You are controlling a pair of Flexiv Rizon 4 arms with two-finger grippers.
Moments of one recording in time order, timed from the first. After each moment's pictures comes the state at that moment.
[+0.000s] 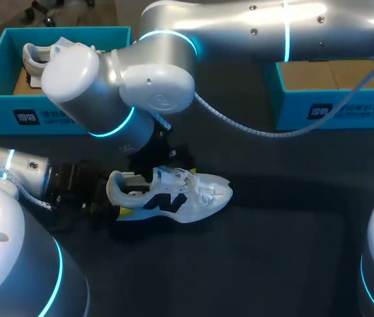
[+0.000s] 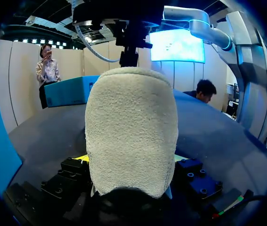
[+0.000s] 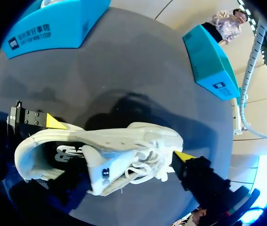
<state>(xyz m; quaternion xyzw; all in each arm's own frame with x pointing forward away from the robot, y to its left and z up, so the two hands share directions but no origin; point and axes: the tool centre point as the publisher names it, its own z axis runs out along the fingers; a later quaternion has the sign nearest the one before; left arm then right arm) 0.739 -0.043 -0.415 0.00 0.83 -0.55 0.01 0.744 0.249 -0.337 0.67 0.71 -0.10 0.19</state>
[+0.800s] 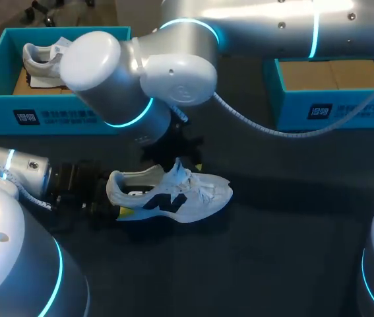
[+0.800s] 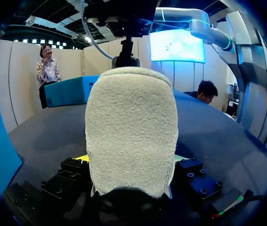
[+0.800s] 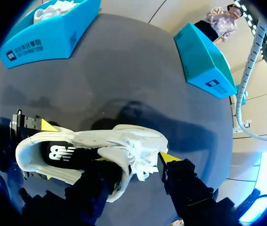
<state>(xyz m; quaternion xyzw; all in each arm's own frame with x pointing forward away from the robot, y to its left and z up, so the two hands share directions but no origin) 0.739 -0.043 -0.415 0.00 0.83 -0.55 0.01 0.746 0.221 -0.318 0.68 0.70 -0.08 0.19</state>
